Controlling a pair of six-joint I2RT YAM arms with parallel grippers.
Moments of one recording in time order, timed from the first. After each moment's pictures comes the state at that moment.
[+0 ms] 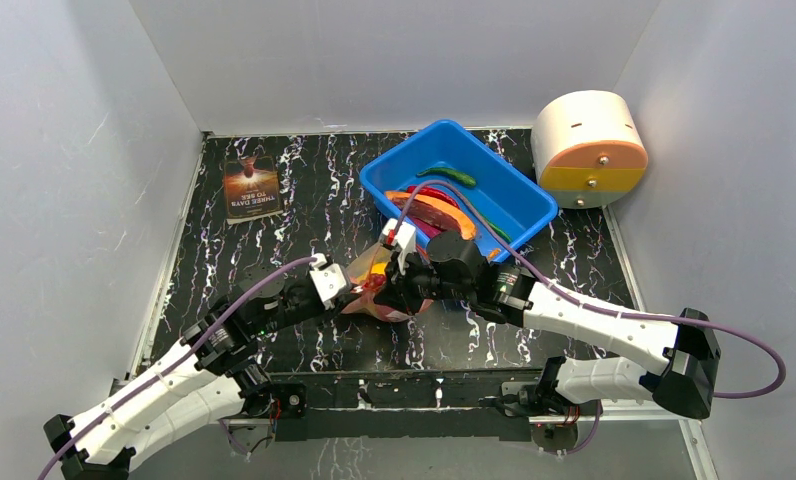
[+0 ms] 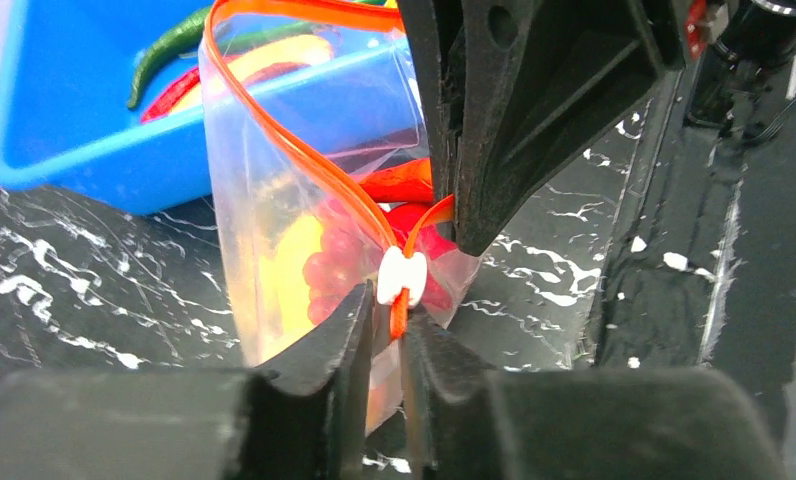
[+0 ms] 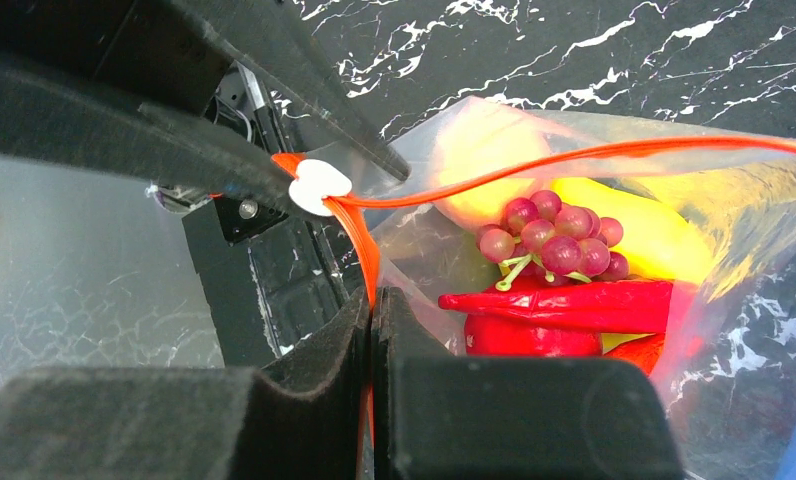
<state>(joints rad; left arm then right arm) -0.87 0.58 0.61 -0.34 0.21 0.24 1.05 1.17 0.95 -0.19 -0.24 0.20</state>
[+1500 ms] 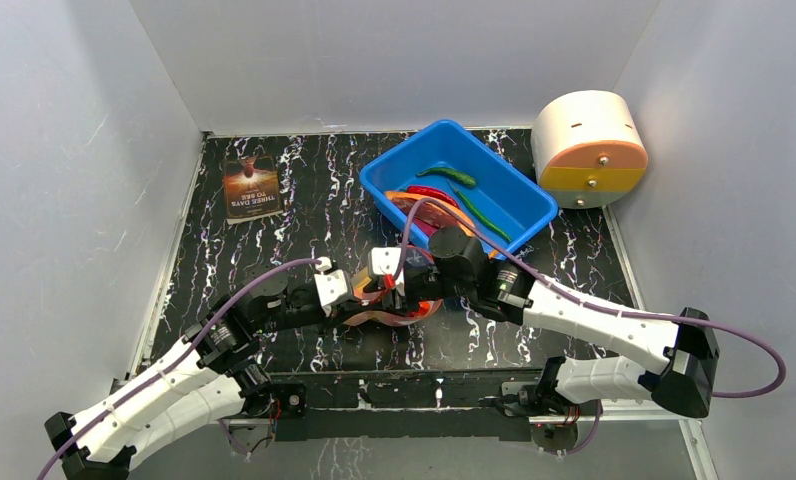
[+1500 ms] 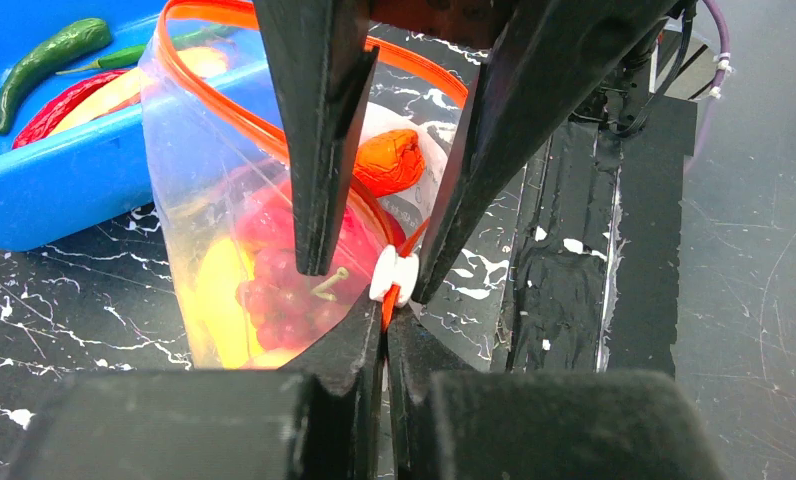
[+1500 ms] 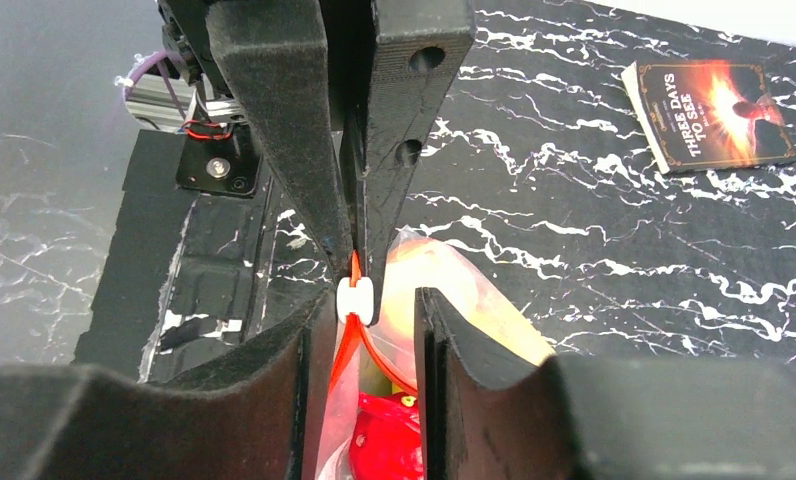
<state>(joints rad) -0.87 0.60 0.62 -0.35 0.39 0.19 1.05 1.18 0.98 -0.12 -0.49 -0.38</state>
